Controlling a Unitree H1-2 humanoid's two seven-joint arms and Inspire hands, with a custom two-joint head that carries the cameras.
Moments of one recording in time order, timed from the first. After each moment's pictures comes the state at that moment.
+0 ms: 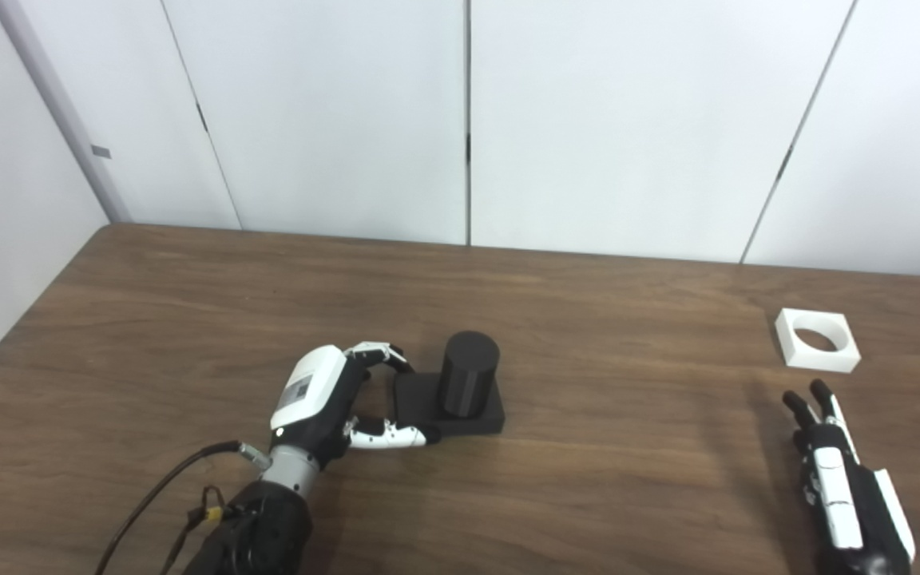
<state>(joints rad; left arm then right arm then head) -0.05 0.28 -0.27 -0.12 0.60 0.14 0.02 0.19 -0.15 -0.07 -0.22 0.08 0.04 -0.03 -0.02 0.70</state>
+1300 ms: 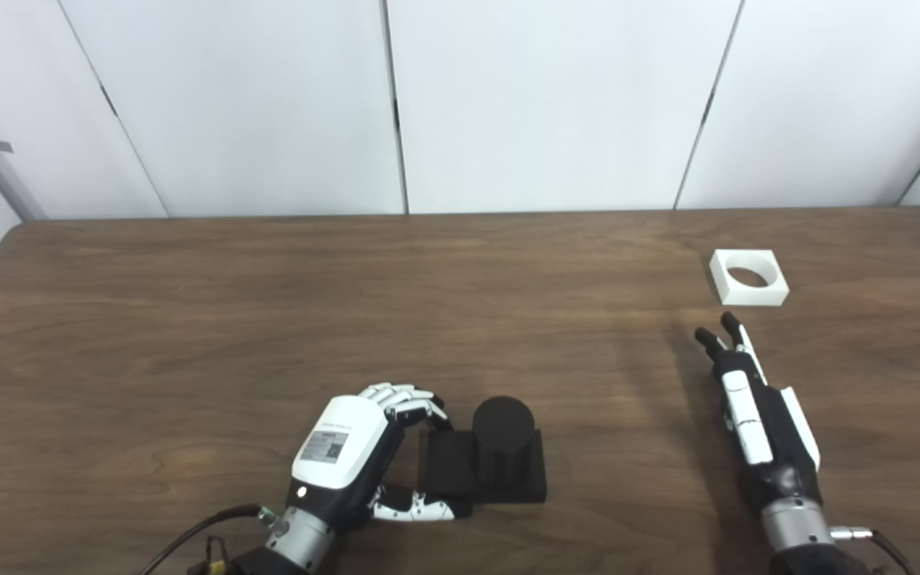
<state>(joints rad) 0.06 0.30 -0.46 -0.16 0.88 -0.04 0.06 0.18 -0.14 0.00 -0.27 0.03 0.11 -0.10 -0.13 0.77</state>
